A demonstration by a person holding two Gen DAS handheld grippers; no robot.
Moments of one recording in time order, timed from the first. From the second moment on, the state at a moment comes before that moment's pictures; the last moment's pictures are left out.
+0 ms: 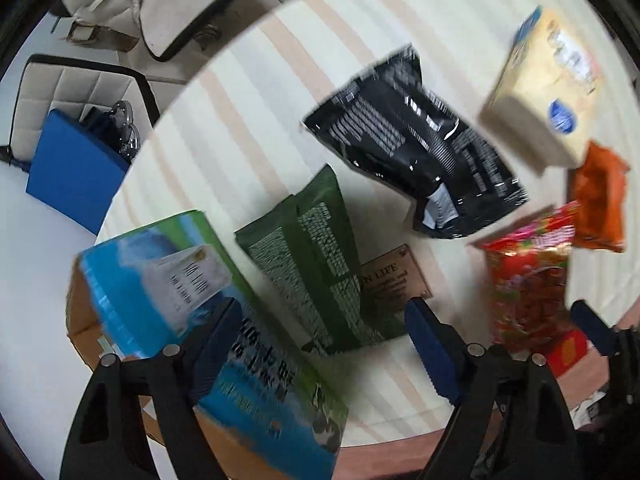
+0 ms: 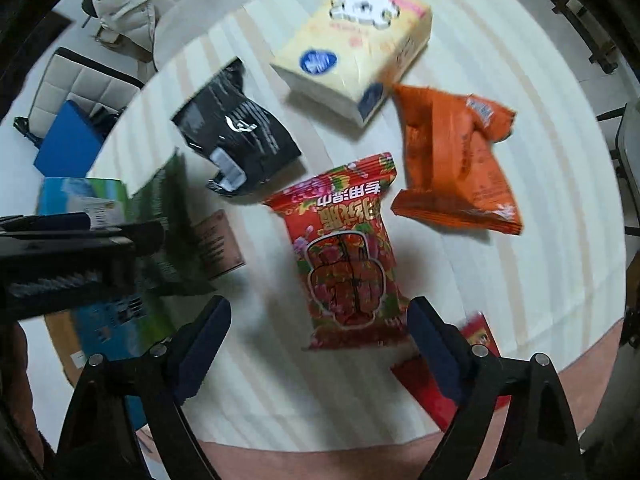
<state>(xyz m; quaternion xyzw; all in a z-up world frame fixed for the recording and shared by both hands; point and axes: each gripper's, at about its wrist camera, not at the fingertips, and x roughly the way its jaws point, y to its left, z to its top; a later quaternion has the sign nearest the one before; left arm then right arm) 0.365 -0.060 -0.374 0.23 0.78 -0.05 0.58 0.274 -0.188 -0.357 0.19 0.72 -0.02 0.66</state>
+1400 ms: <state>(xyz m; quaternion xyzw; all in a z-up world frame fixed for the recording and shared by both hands) 0.216 0.157 -0.175 -0.08 0.64 0.02 0.76 0.217 -0.050 -0.181 0.11 0.66 0.14 0.73</state>
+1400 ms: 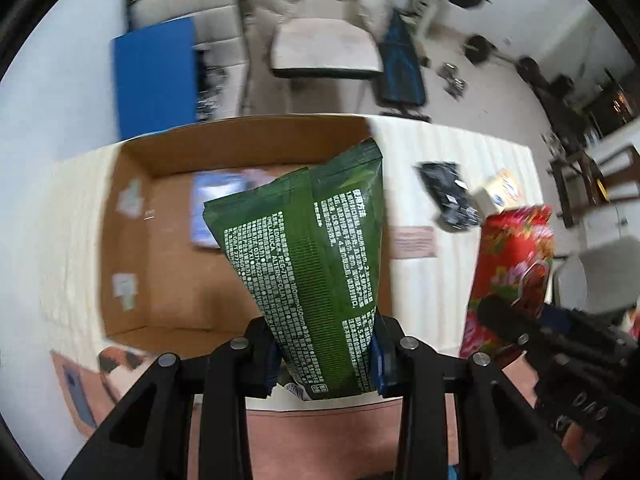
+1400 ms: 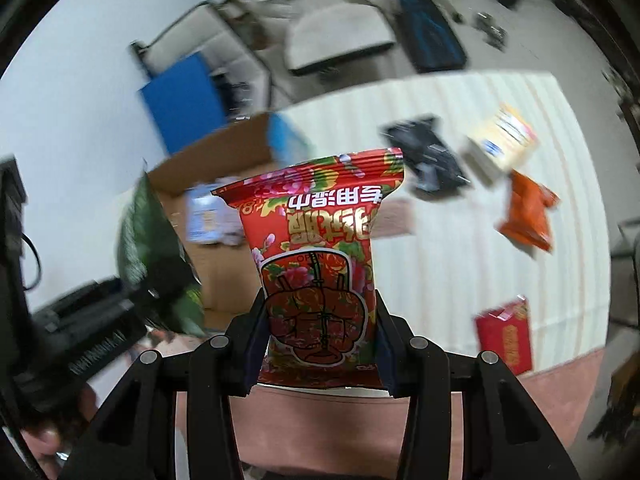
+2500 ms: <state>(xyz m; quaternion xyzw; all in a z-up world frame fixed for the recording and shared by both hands) 0.325 0.317 -0.314 -0.08 0.74 0.06 0.67 0.343 0.129 -0.329 0.00 0.72 0.05 0.69</state>
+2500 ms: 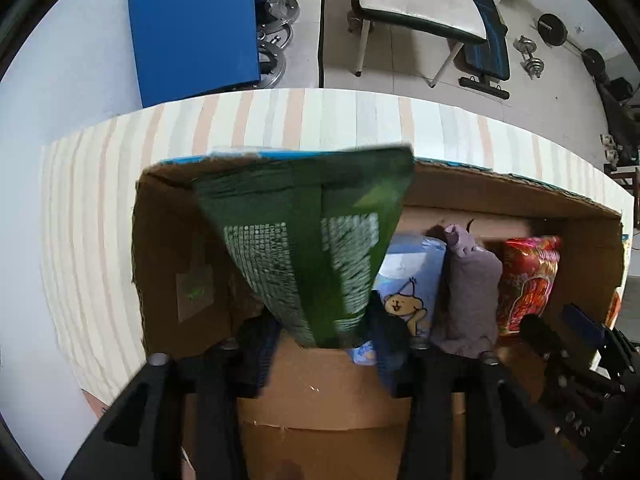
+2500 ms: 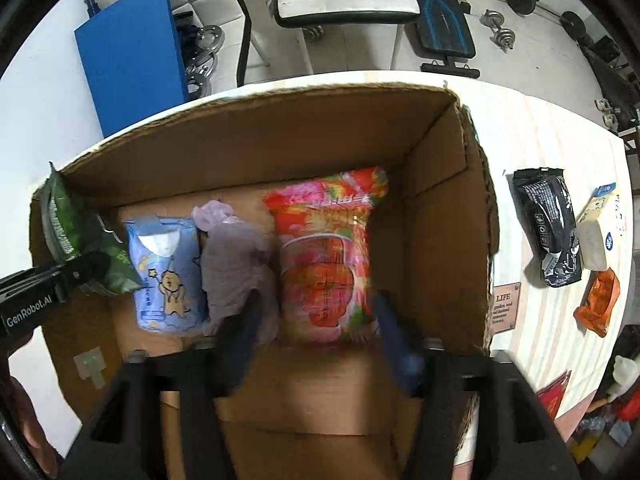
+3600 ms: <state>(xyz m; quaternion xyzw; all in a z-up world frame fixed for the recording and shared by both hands) 0.259 0.169 -0.140 0.00 0.58 0.04 0.81 0.260 0.015 -0.180 0.08 0.64 0.10 0.76</state>
